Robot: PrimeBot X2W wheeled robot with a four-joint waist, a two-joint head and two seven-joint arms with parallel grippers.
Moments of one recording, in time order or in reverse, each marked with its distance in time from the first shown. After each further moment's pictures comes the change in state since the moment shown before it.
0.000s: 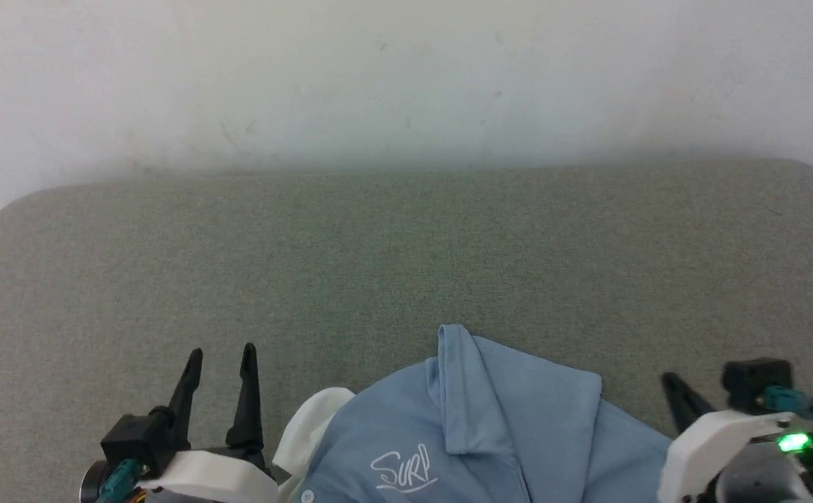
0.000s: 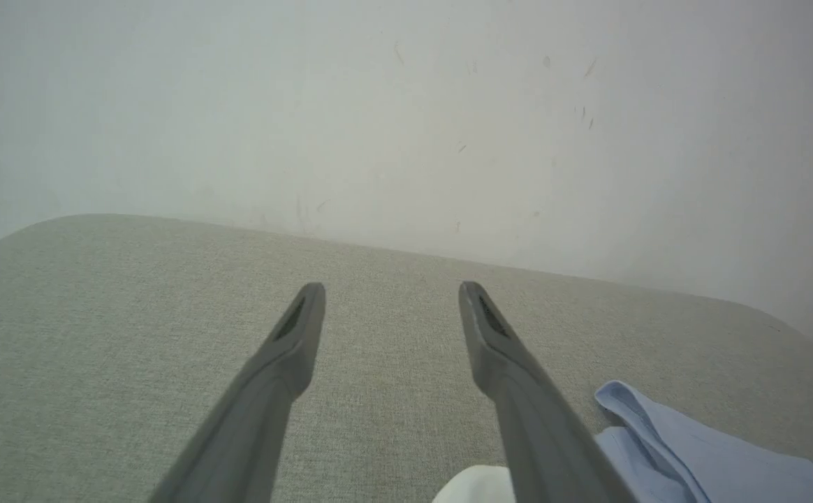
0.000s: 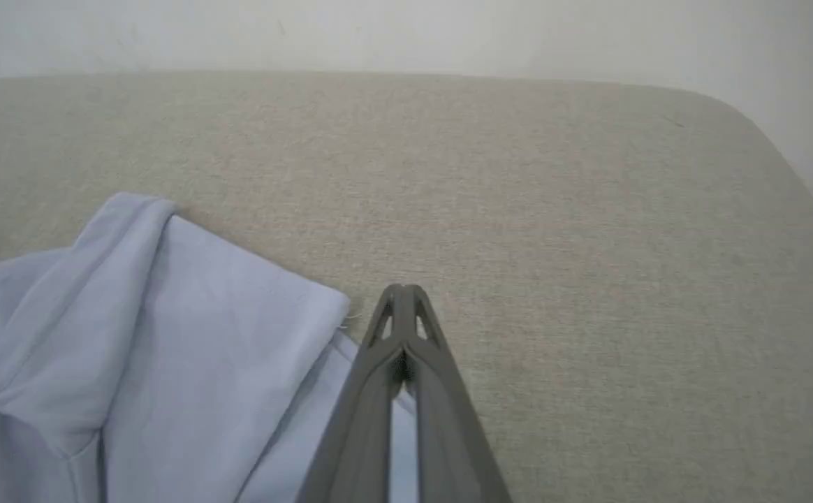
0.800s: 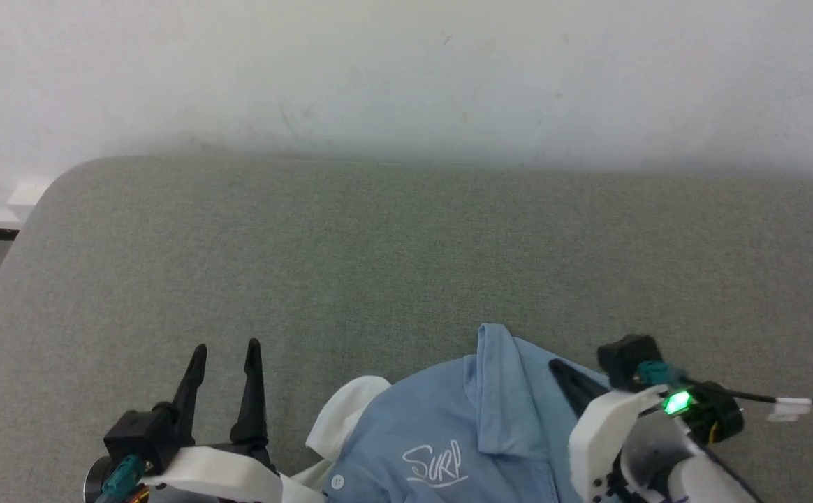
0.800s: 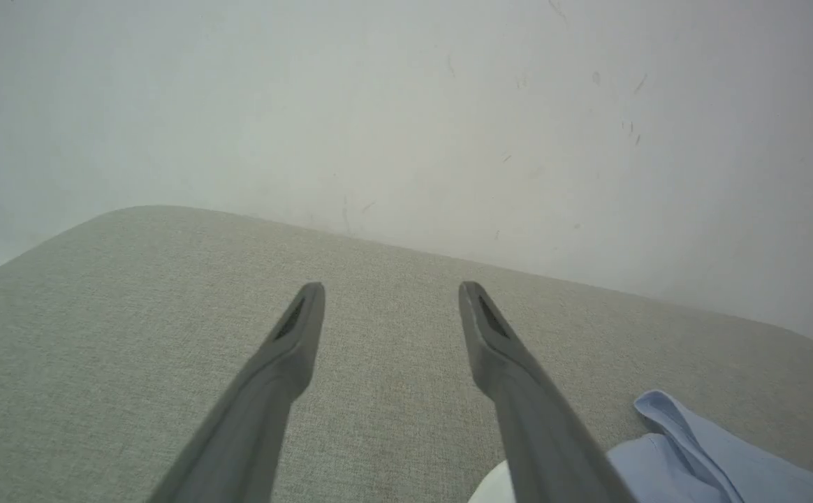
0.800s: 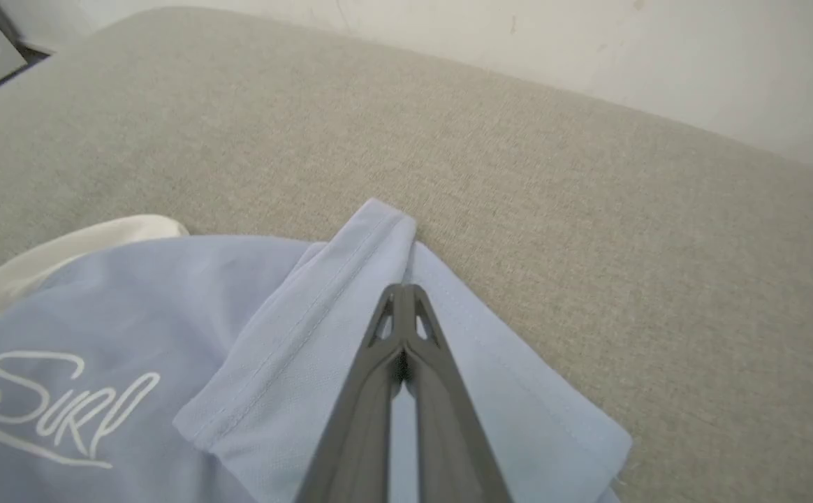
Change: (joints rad) left arm -0.008 0.032 -0.055 -0.025 -0.045 0.048 0.000; right arm -0.170 -0.024 0.353 0.213 0.039 0.000 -0.041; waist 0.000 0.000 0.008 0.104
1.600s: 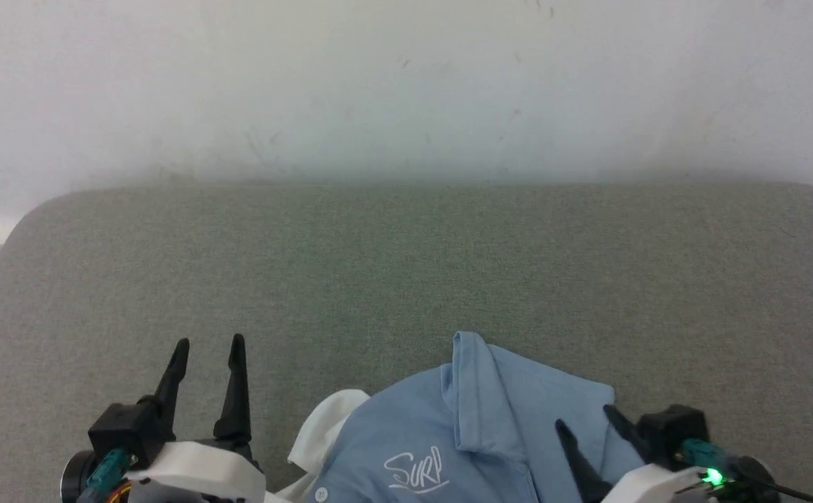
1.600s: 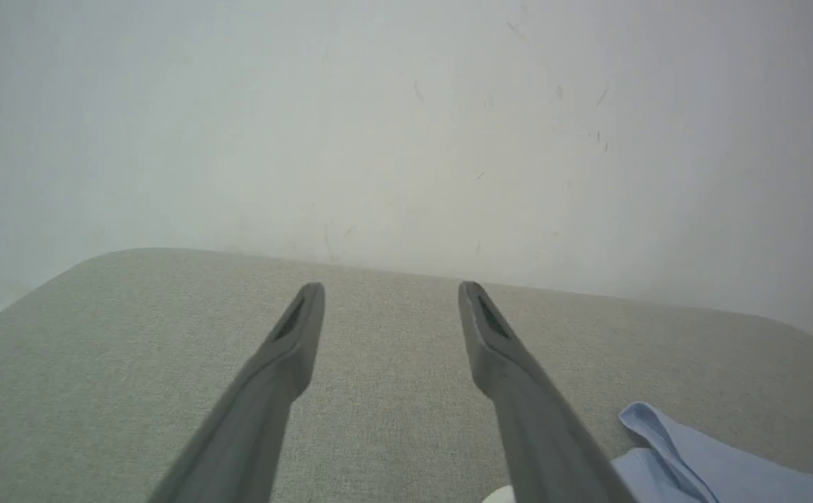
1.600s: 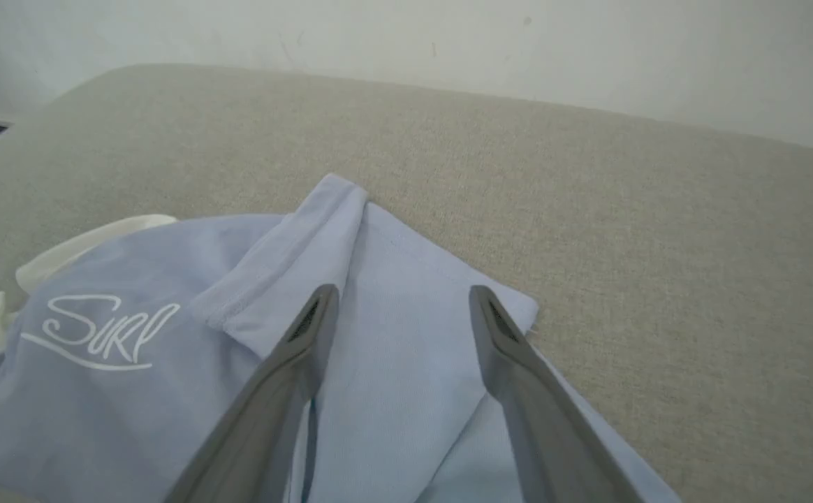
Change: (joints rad) left arm -0.029 0.119 -0.089 -0.035 -0.079 0.090 0.000; right arm 0.284 0.037 -0.135 -0.302 -0.048 0.000 -0.047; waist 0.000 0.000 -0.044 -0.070
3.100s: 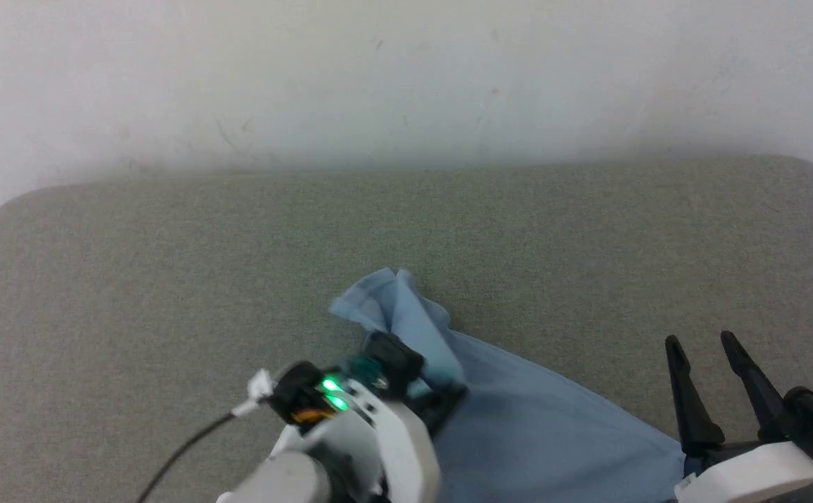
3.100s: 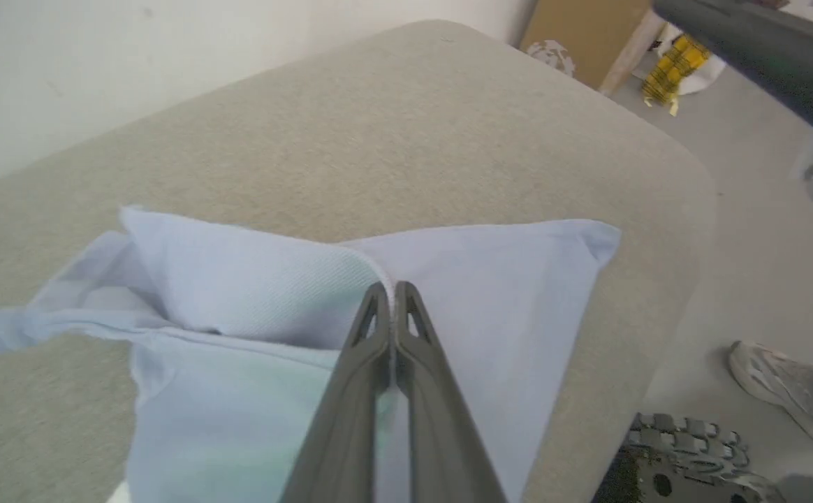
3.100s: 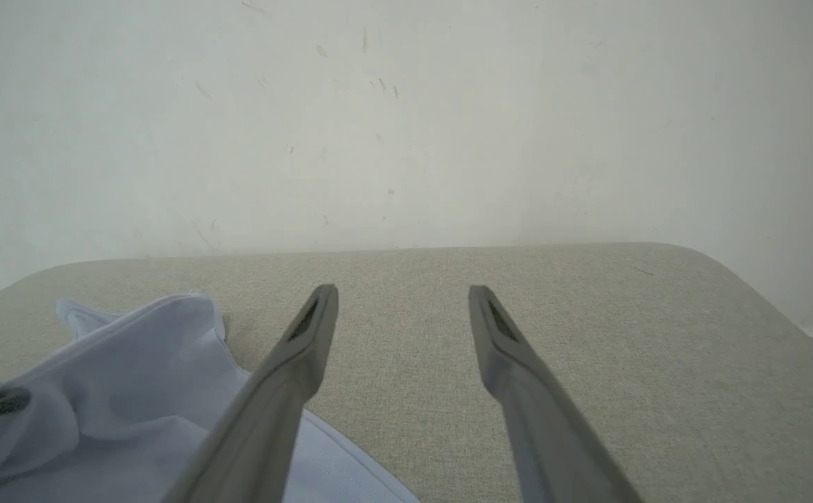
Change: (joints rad) left arm -0.322 0.038 -0.430 -0.087 -0.074 -0.211 0.656; right arm -0.014 -0.002 -0.184 -0.092 0.088 0.000 -0.222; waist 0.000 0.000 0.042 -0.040
